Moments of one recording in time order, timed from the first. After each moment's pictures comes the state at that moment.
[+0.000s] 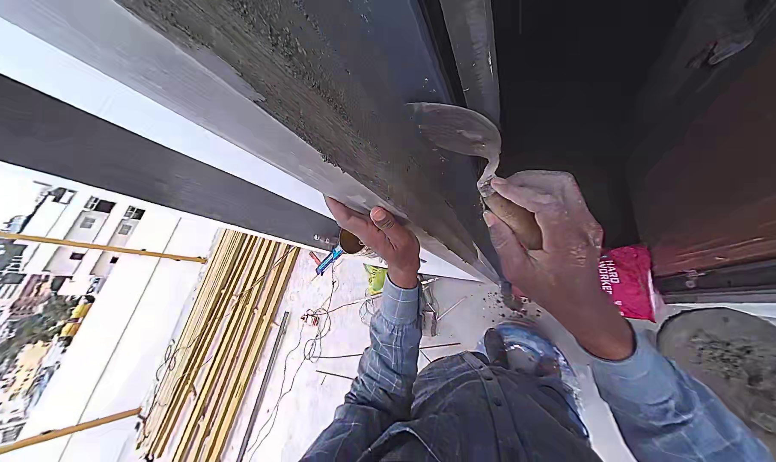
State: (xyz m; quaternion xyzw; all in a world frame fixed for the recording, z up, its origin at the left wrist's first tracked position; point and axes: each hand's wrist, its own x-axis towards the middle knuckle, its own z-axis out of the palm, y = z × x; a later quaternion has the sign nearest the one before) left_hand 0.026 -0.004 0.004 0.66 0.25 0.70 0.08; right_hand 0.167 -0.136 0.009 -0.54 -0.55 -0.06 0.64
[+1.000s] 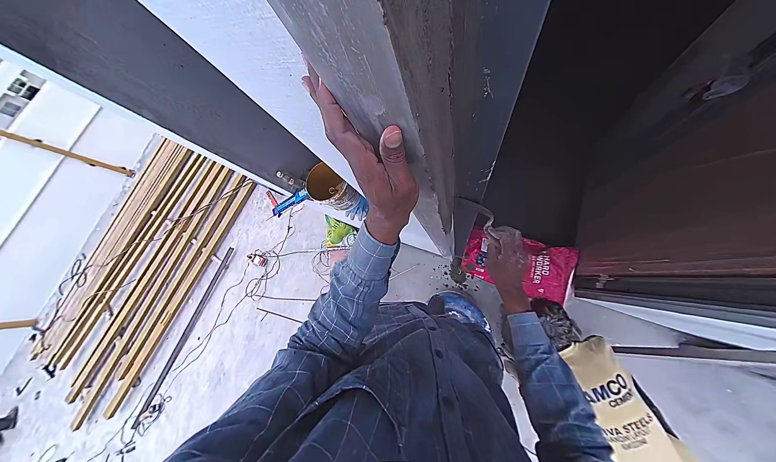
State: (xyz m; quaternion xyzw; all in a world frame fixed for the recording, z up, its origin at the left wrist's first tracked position) left_hand 0.012 0.009 0.002 0.69 0.21 0.69 0.06; right_hand 0.165 -0.153 -0.280 -0.76 -0.49 0.07 0.42
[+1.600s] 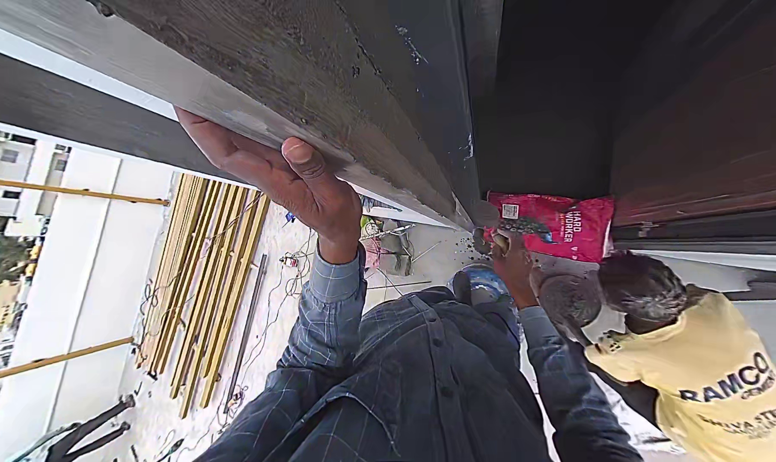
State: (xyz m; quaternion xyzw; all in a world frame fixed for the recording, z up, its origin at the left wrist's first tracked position) left_hand 0.001 0.006 0.015 0.73 0.20 0.65 0.06; right_hand 0.149 -0.188 -0.351 -0.83 -0.36 0.29 0.32
